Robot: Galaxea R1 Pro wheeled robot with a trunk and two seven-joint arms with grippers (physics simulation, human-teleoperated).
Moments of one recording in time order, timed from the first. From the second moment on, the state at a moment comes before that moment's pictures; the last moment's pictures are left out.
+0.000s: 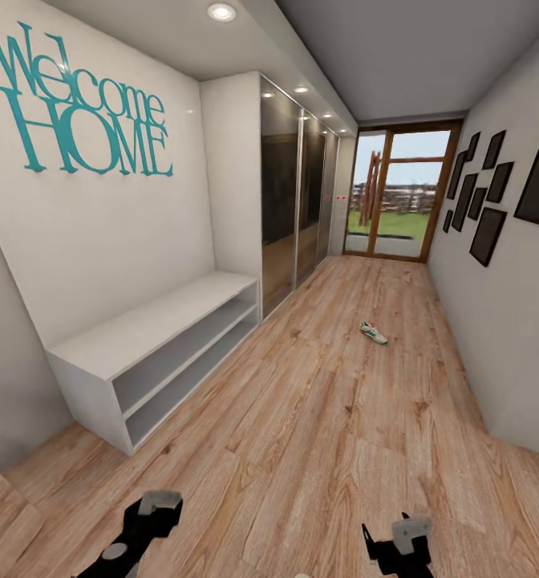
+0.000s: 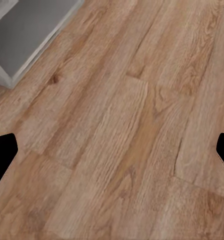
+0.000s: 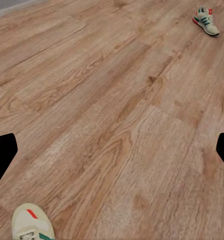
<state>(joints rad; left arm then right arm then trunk) -0.47 0.06 -0.01 -0.25 -0.02 -0.24 -0.02 -0.17 -0.07 0.00 -0.63 0.16 -0.36 0.01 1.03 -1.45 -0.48</state>
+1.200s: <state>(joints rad) -0.60 0.06 -0.01 -0.25 -0.04 -0.13 -0.08 -0.35 -0.08 0.00 -0.55 0.24 -0.15 0.22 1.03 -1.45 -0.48</state>
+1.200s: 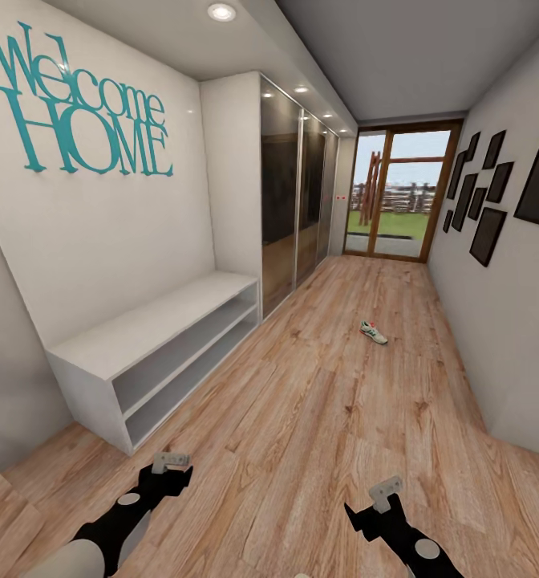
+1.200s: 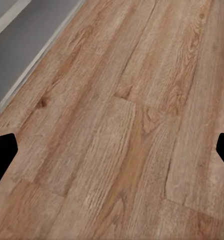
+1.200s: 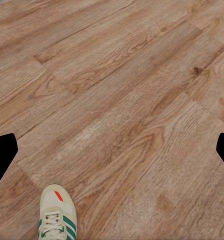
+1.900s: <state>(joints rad) -0.60 0.06 -0.01 -0.25 -0.04 -0.13 -0.12 -0.35 -0.08 0.00 -0.56 0.23 -0.15 0.23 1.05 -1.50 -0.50</state>
